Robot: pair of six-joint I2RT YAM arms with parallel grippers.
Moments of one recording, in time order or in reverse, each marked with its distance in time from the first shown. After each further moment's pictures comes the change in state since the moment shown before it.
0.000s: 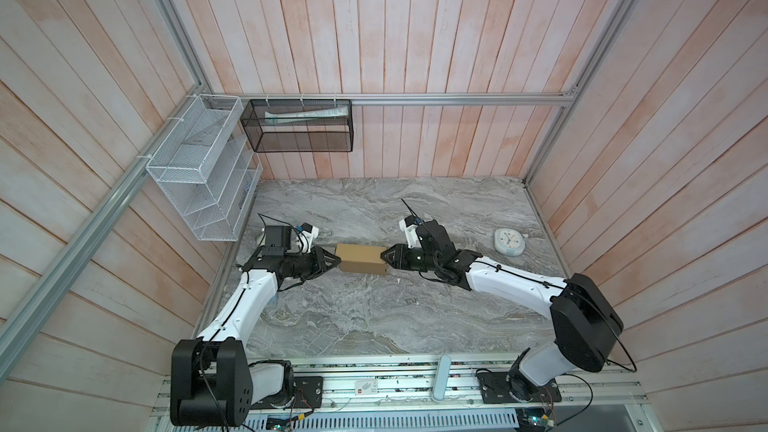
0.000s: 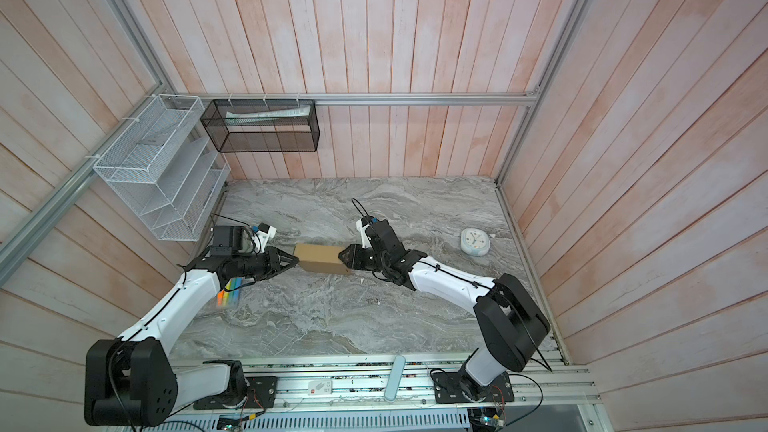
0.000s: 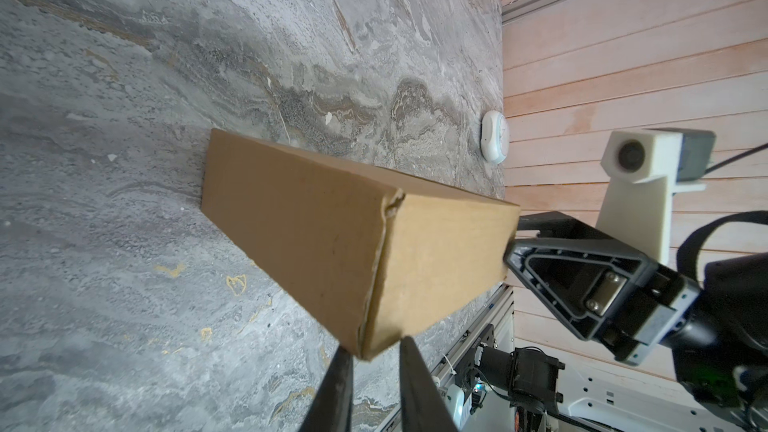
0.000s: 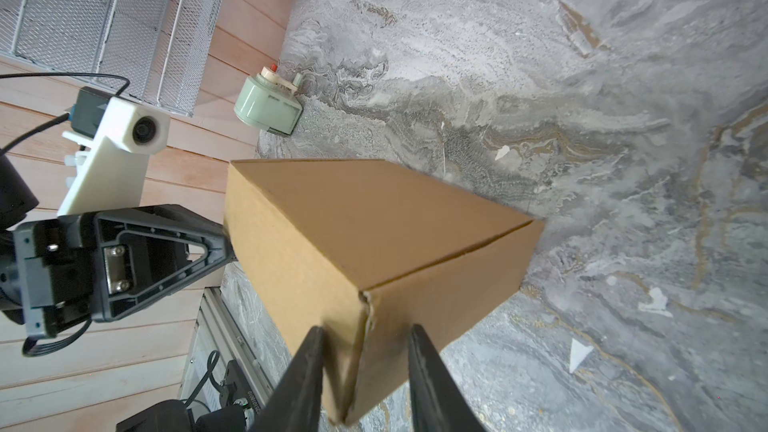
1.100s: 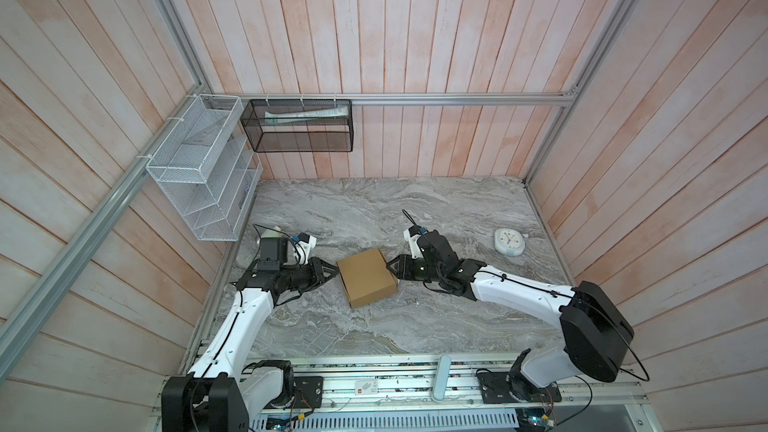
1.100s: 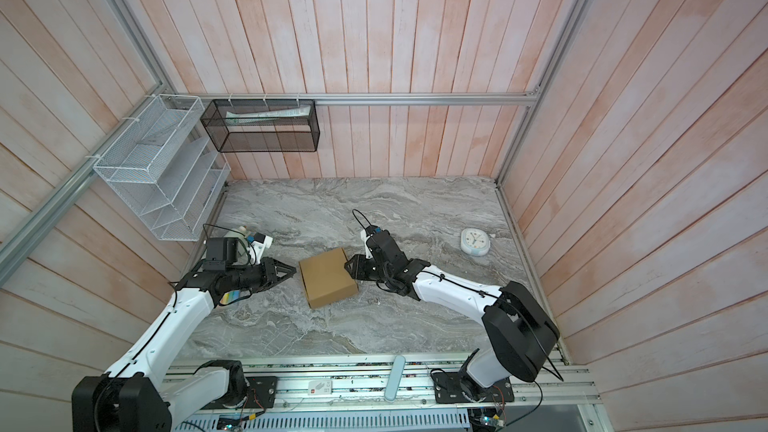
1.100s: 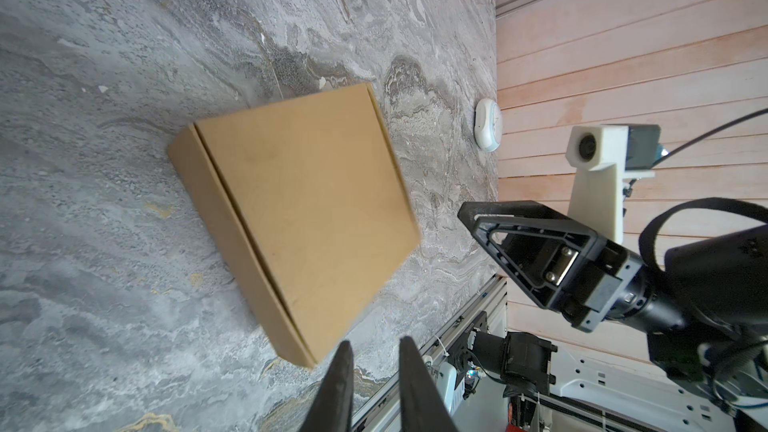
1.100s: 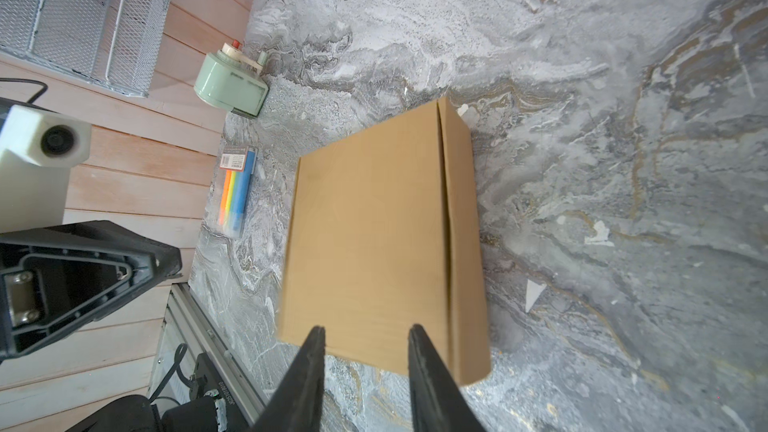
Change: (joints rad) left arm 0.000 -0.171 -0.096 -0.056 0.004 -0.031; right arm 0.042 -0.067 -0.089 -0.035 0.084 0.006
